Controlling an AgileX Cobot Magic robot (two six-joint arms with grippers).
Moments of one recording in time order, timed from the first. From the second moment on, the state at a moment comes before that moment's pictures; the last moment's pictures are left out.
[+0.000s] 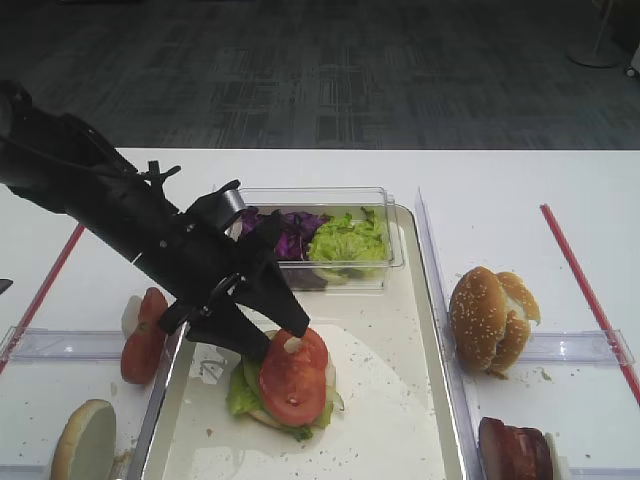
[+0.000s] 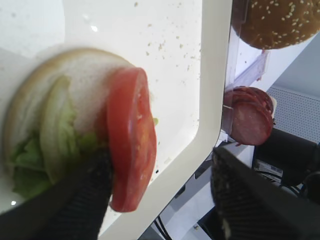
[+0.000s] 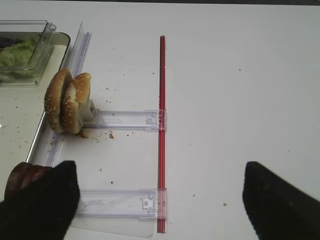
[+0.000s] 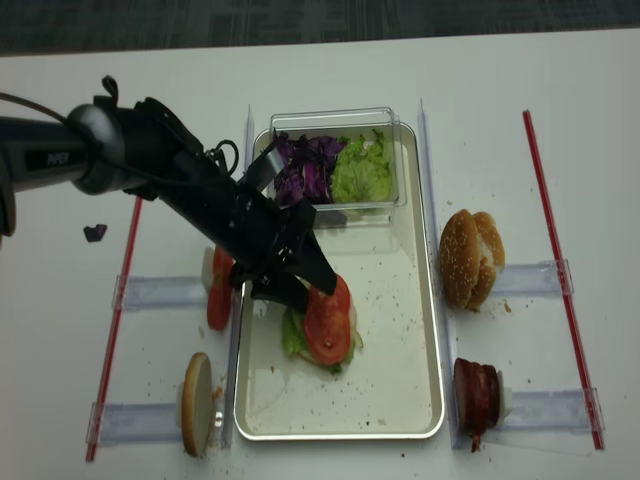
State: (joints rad) left arm -0.28 1.98 -1.12 -1.01 1.17 0.54; right arm -0.03 -0.02 -0.48 0.05 1.13 -0.04
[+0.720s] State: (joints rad) left arm -0.28 1.98 -1.27 -0.79 1.18 0.44; right arm -0.03 -0.02 -0.48 0.05 1.13 -0.04
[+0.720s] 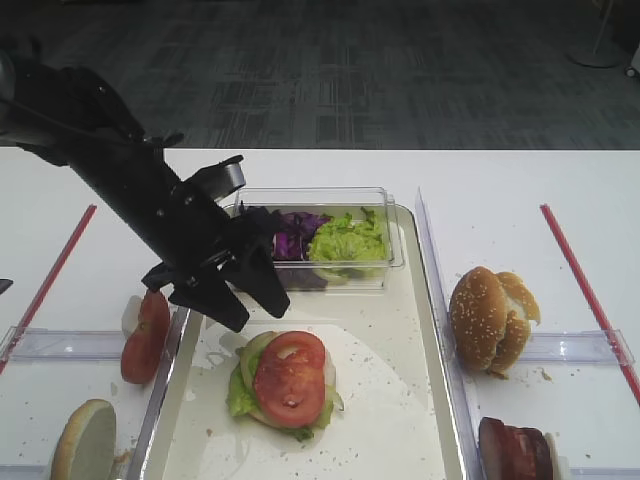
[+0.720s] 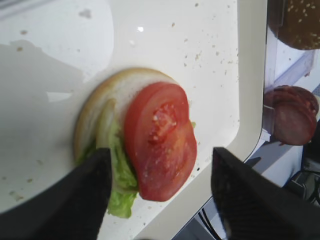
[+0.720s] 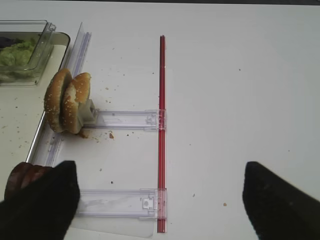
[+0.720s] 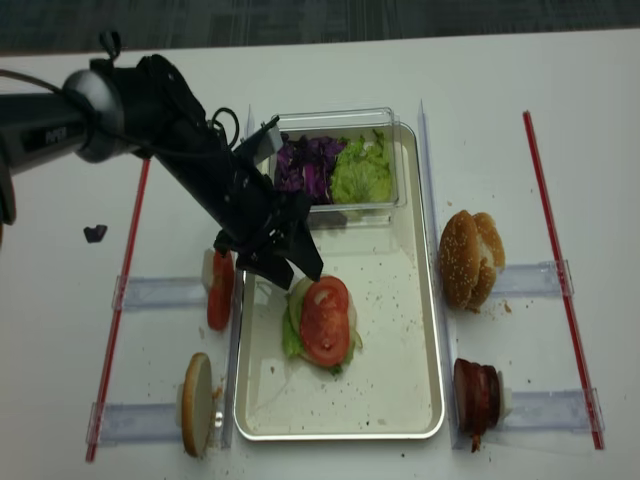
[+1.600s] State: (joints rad) left arm -0.28 1.98 -1.63 -0.31 1.21 0.18; right arm -0.03 -0.02 -0.48 0.05 1.13 -0.04
